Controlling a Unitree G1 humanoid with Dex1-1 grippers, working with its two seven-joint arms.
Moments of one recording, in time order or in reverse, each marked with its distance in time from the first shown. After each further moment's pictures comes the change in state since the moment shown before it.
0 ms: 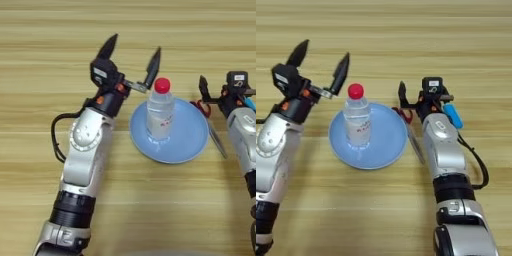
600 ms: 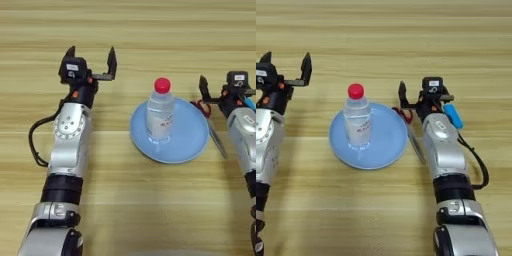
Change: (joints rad) left arm -0.106 0.055 0.158 0.370 0.116 -0.022 0.200; right arm 0.000 0.000 -0.001 -0.003 0.000 -0.001 0.001
